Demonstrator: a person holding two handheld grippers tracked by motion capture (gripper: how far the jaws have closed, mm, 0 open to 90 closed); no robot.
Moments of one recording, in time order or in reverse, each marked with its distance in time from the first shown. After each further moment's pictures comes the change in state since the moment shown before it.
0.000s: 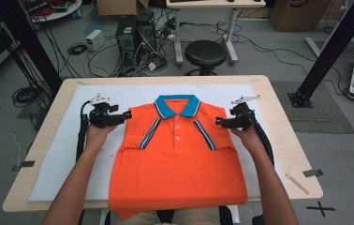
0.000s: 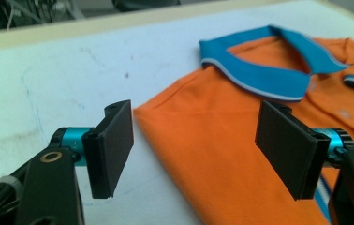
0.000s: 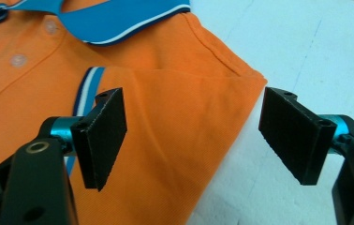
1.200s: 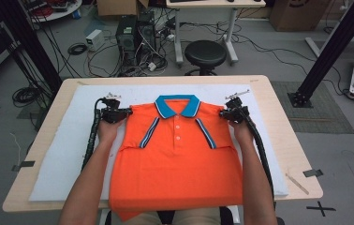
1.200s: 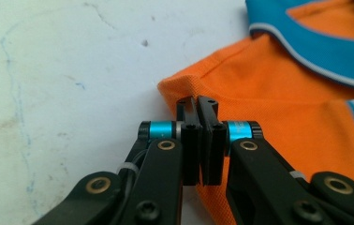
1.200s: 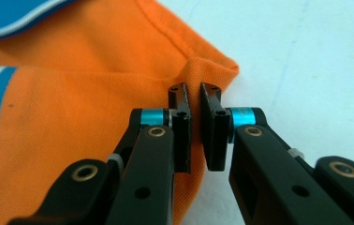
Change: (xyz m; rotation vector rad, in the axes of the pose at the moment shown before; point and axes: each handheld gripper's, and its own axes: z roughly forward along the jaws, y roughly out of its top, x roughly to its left) left arm 0.008 0.000 0.044 0.089 0.082 -0.039; right arm -0.017 0.012 0.043 0.081 -0.111 0.039
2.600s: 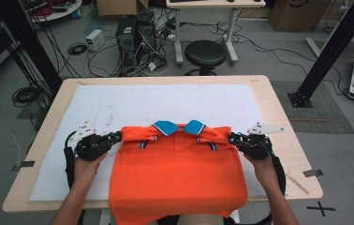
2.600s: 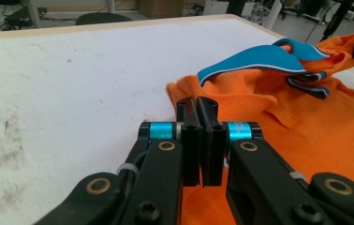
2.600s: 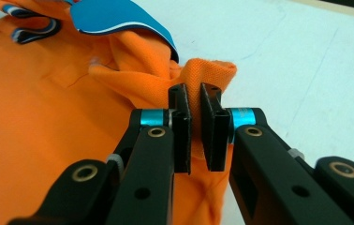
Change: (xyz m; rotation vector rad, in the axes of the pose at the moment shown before) left arm -0.050 -0.081 -0.136 -0.242 -0.241 0.077; right arm 0.042 -0.100 -0.120 -0.275 0.204 -0.082
